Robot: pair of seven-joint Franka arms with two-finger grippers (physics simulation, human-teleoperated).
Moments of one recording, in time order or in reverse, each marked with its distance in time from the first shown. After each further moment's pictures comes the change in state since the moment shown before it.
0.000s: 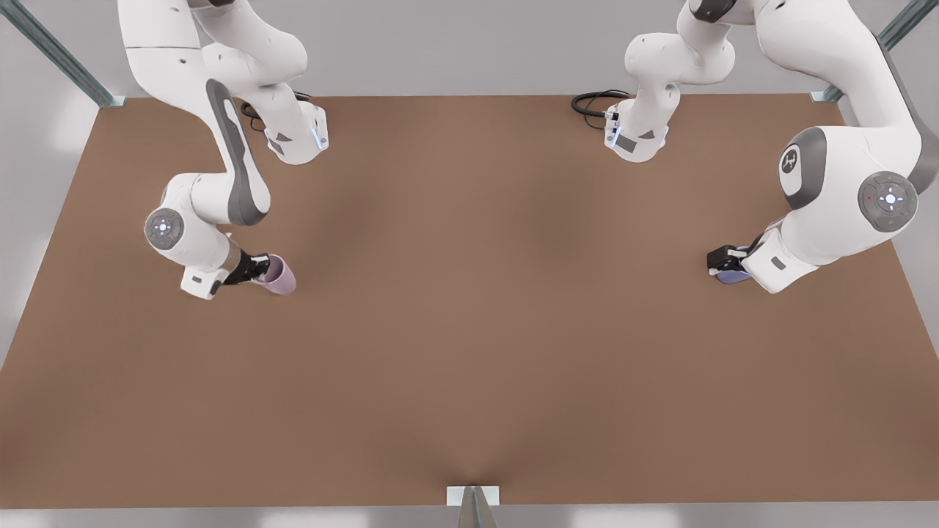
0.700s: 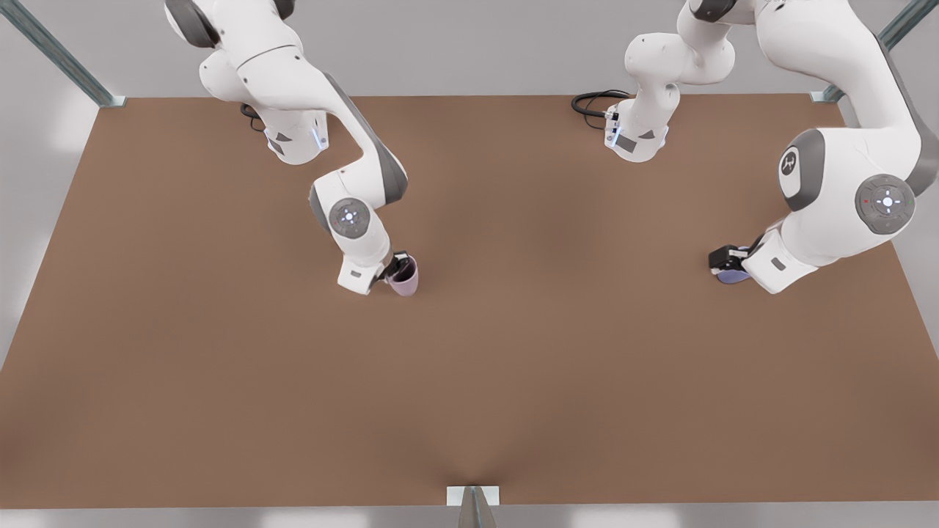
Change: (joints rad) left arm 0.002 0.001 0.015 -0.018 0.032 -0.003 0.000; right arm 0.448 0.242 0.061 0.362 0.034 -0.053 0.534
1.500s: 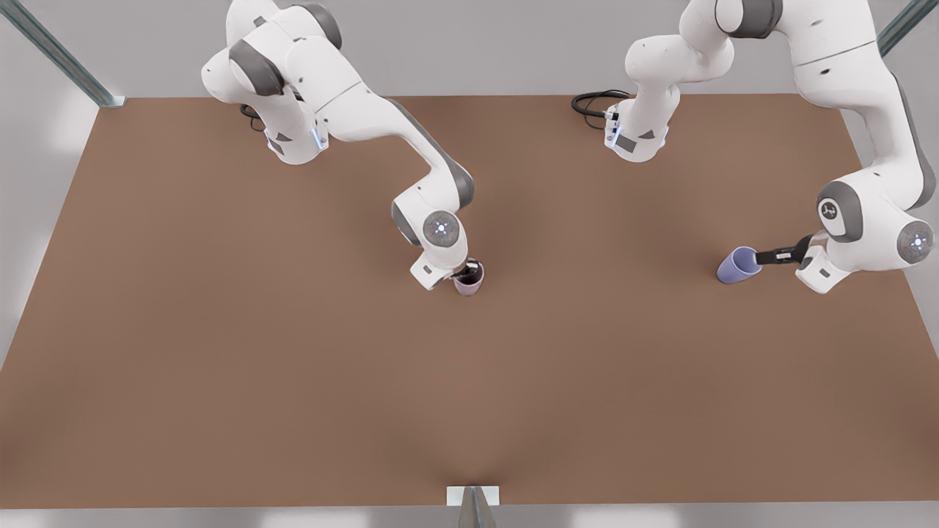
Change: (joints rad) left arm 0.162 0.026 0.233 -0.476 -0.028 0.290 0.186; right arm 0.119 0.307 0.068 0.278 0.049 0.004 0.610
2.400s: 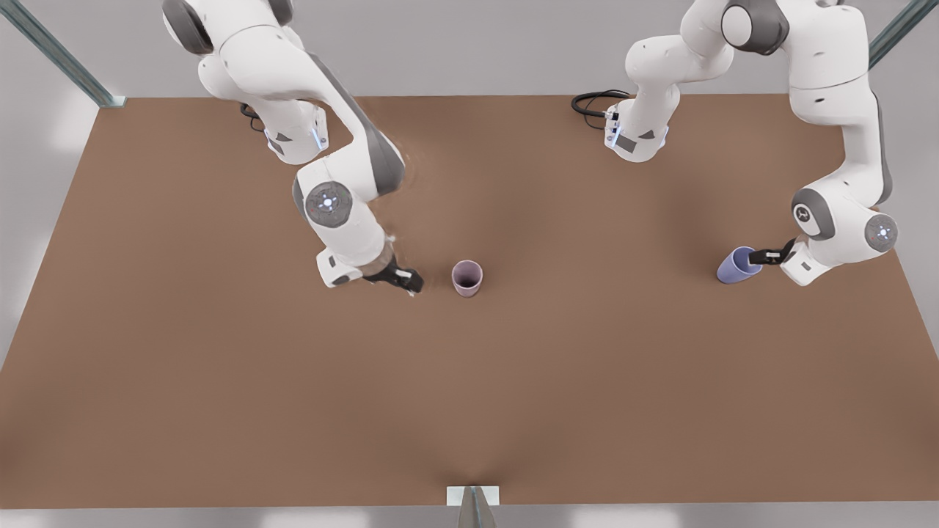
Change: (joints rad) left arm 0.042 0.062 0.045 -0.192 -0.015 0.371 0.228; right arm -0.301 -0.353 -0.031 0.002 -0.050 -0.189 0.048
